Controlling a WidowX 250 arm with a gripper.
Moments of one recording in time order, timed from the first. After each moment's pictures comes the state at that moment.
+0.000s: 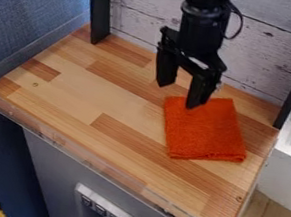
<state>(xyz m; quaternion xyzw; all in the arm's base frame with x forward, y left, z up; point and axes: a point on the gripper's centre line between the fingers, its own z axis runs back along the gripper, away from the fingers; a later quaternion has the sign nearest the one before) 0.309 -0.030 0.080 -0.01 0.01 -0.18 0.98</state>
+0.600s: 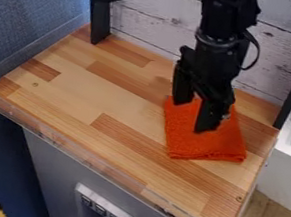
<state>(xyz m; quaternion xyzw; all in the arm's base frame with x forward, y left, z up) 0.300 -0.059 0.072 0.00 -0.02 -0.29 0.96</state>
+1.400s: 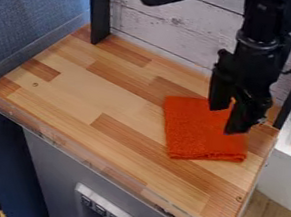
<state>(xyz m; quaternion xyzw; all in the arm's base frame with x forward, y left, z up) 0.322 -0.093 0.072 -0.01 0.00 -0.33 0.94</state>
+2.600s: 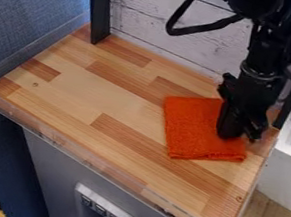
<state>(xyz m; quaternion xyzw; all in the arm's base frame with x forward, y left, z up) 0.343 -0.094 0.017 0.01 0.01 -0.35 0.94</state>
